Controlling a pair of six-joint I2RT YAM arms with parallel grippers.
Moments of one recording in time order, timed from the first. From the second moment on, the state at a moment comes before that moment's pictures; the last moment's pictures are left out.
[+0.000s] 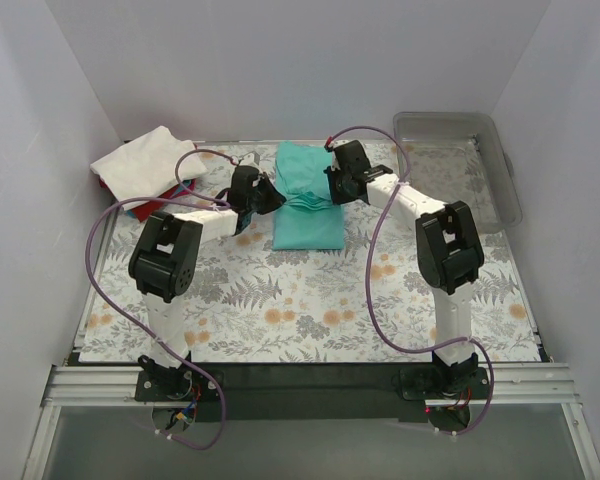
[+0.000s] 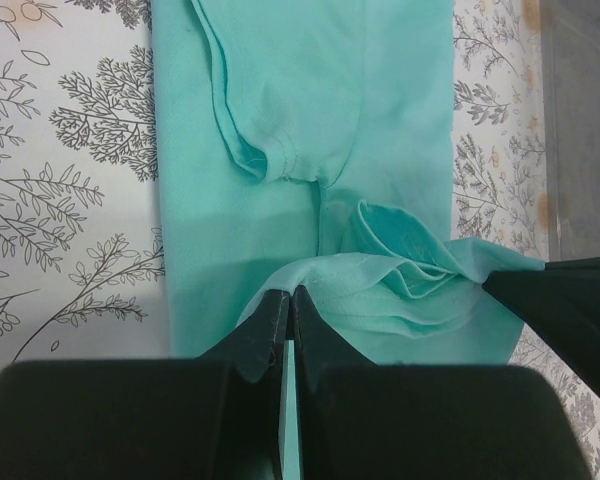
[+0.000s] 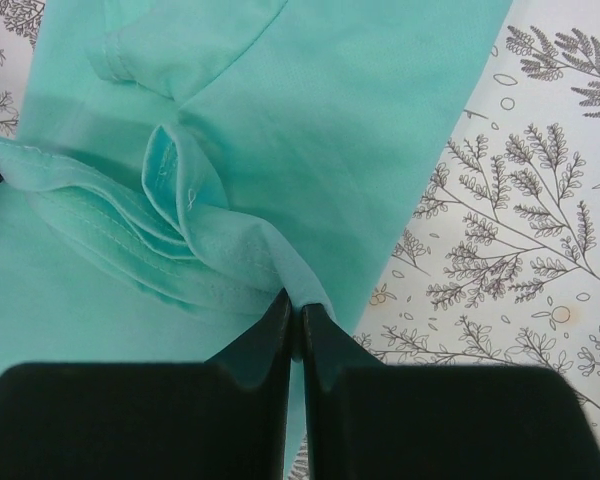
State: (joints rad) left arm -0.38 2.00 1.21 0.29 0.10 -0.67; right arm 0.49 2.07 1.63 -0.39 0.01 0.15
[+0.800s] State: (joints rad) left arm -0.41 1.85 1.19 0.28 0.01 -0.61; right arm 0.47 1.98 1.61 -0.41 0.00 0.14
